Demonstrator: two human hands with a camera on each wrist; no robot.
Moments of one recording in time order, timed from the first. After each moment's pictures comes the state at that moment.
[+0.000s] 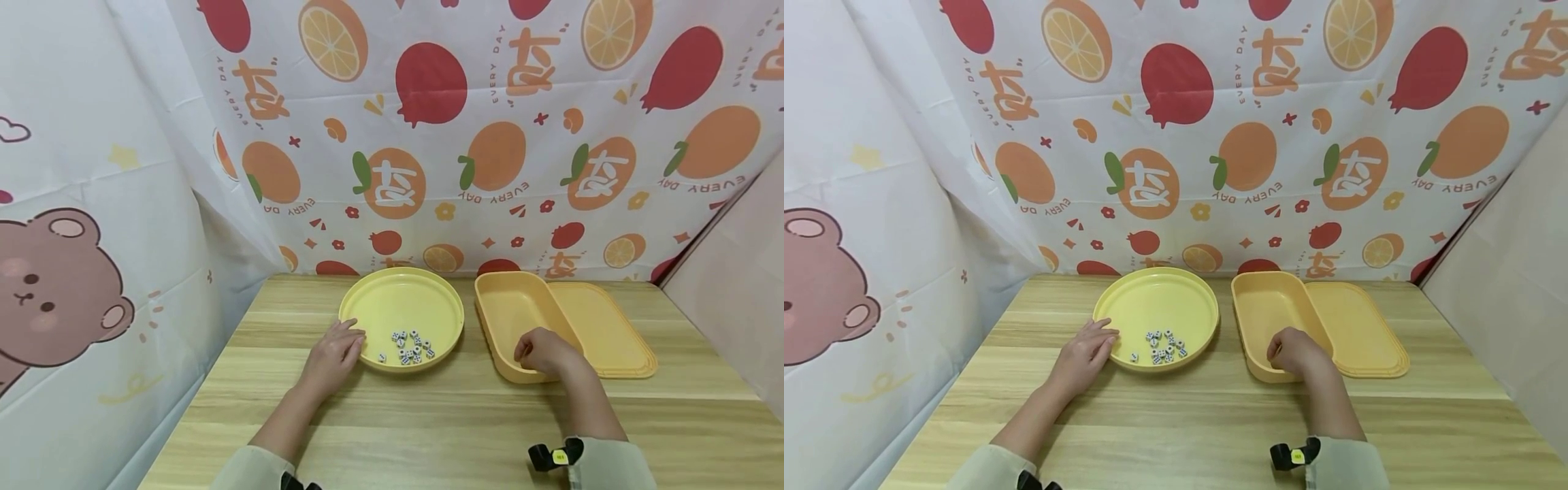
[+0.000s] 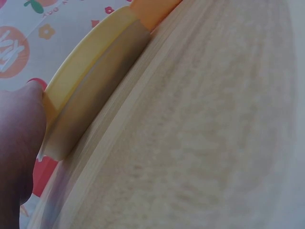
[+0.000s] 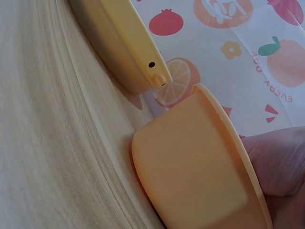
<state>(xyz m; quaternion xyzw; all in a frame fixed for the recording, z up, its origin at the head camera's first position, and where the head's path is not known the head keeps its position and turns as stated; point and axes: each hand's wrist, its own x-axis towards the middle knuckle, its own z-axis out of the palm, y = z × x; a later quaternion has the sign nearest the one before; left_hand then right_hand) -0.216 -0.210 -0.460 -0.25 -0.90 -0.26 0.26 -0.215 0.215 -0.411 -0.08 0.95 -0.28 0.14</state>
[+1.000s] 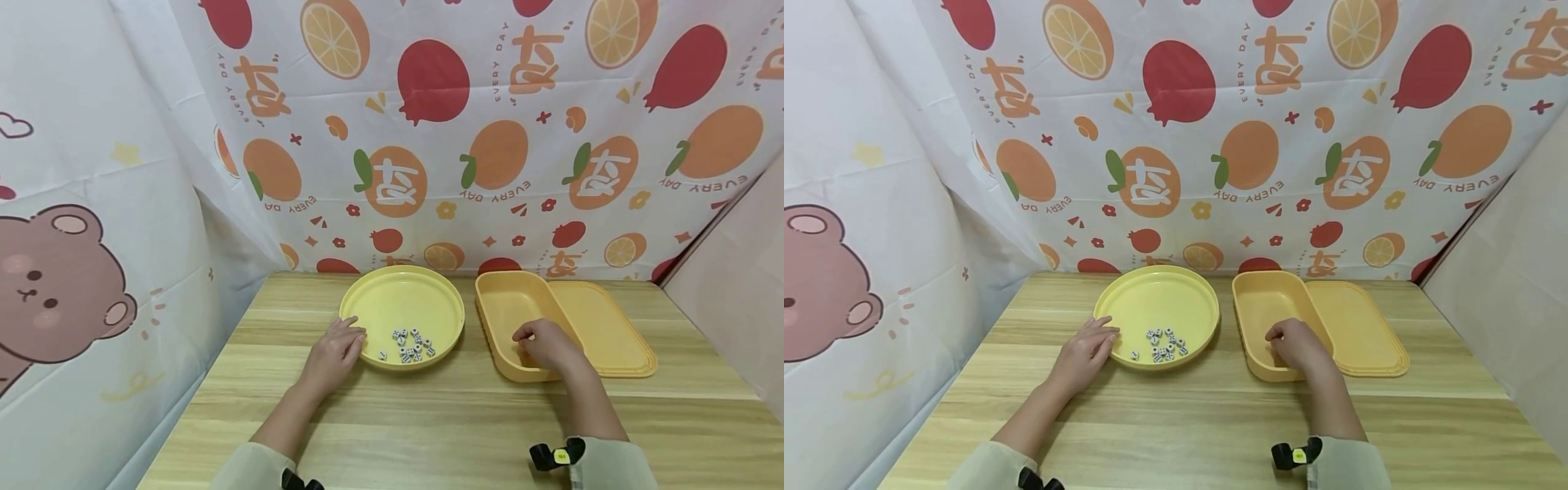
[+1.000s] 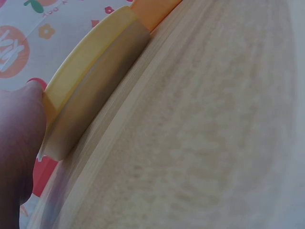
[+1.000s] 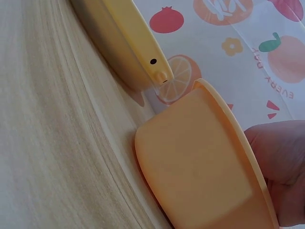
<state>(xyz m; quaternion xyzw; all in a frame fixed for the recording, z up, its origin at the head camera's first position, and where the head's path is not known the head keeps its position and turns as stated) -0.216 -0.209 -0.459 -0.25 -0.89 -0.26 0.26 -0.222 0.214 -0.412 -0.07 0.95 -0.30 0.07</state>
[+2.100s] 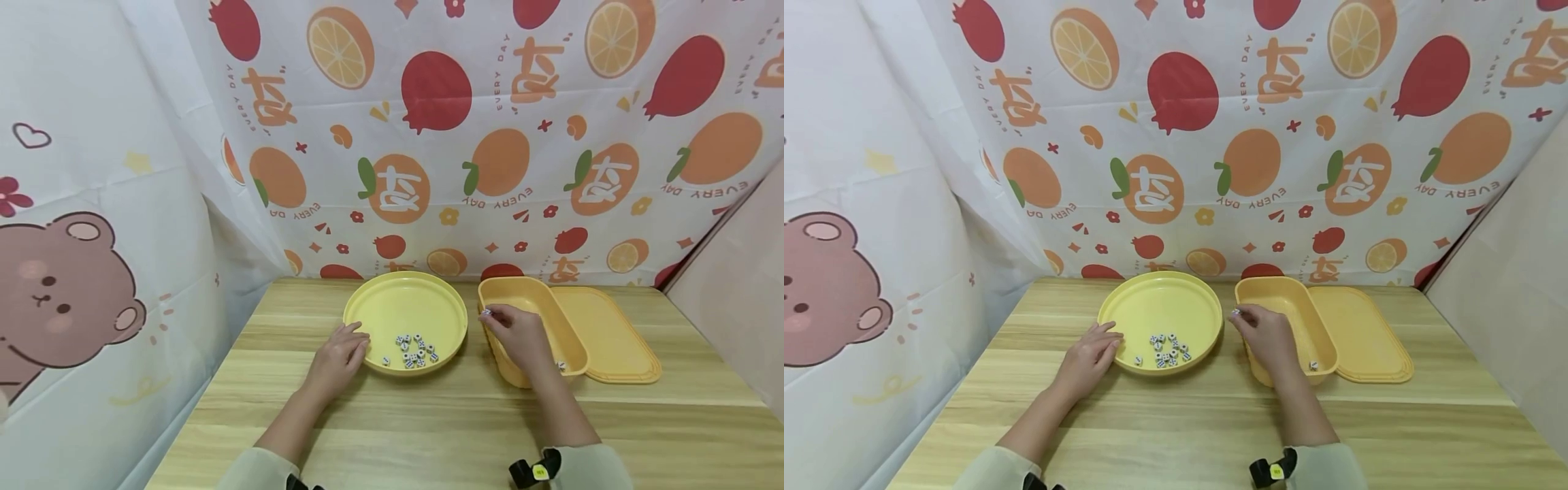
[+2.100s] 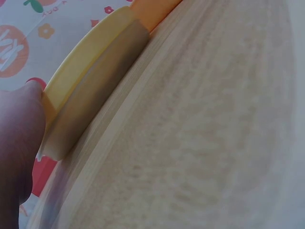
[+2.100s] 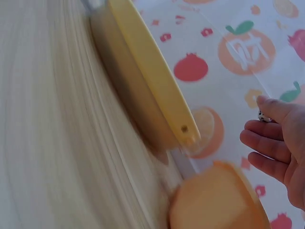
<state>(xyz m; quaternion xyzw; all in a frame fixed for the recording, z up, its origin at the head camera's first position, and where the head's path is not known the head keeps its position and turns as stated) -0.214 -0.209 -0.460 -0.25 -0.89 -0.26 0.28 -0.221 0.146 -0.402 -0.14 0.88 -0.36 -0.27</state>
